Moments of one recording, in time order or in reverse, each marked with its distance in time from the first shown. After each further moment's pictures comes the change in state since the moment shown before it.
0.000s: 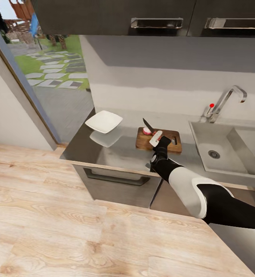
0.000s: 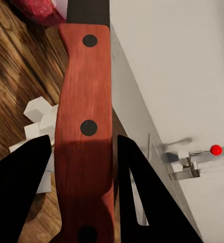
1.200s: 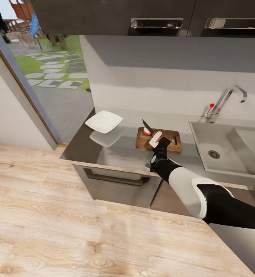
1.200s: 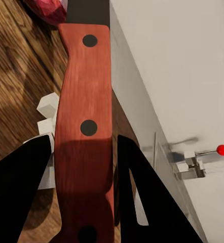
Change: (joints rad) left arm 0.000 0.000 0.000 0.000 0.000 0.000 0.000; right arm 0.000 0.000 -0.001 0.009 -0.002 -0.001 0.013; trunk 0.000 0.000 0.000
